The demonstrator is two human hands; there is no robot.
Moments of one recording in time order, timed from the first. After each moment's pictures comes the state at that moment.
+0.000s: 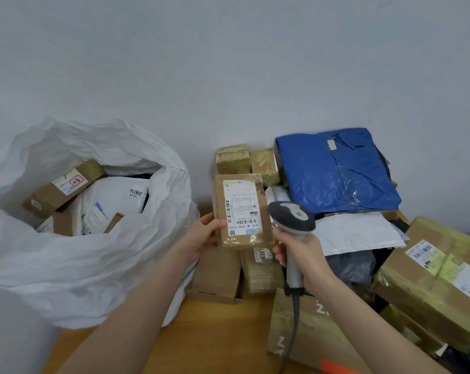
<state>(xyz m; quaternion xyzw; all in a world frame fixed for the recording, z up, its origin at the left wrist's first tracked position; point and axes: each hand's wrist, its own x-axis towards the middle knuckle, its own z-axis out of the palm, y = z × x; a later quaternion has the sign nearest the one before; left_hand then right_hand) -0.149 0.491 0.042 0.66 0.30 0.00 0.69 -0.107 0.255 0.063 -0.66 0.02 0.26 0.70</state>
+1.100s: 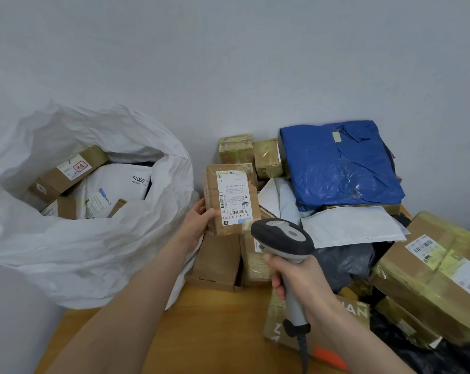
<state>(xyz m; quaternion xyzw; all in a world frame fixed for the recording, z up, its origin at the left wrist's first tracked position) -0.146 0.504 0.018 0.65 0.31 0.10 0.69 -0.169 0.230 0.090 -0.69 -0.04 0.32 0.65</state>
